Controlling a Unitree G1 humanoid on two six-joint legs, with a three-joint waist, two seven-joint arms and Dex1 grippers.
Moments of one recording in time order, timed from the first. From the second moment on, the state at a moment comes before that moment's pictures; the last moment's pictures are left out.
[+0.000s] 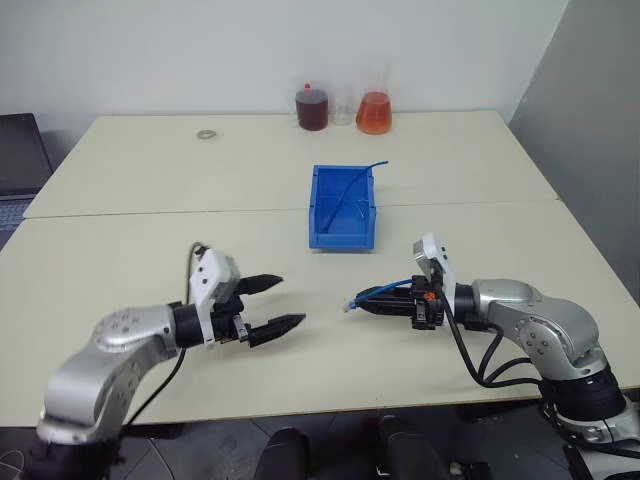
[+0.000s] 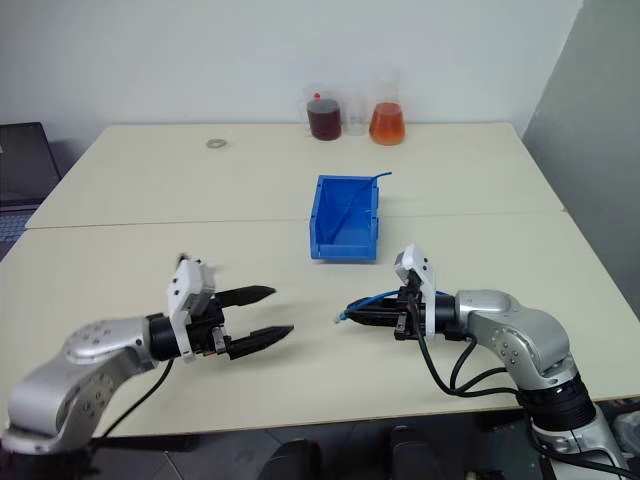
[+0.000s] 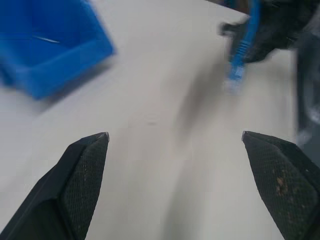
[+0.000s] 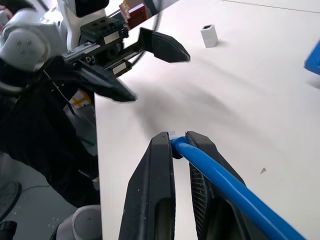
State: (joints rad) left arm 0.02 0.63 0.19 -0.46 -0.54 0.61 -0.77; right arm -0.40 -0.55 0.14 -0.32 0.70 0.85 0.88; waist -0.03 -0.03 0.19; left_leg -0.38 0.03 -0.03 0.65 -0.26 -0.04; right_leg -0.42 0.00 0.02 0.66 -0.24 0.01
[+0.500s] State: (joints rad) left arm -0.01 0.23 0.26 -0.40 -0.11 0.58 0.01; right arm -0.42 -0.53 0.17 -0.28 0.65 0.79 0.89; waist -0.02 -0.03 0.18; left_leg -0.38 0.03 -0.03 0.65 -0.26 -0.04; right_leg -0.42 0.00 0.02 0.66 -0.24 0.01
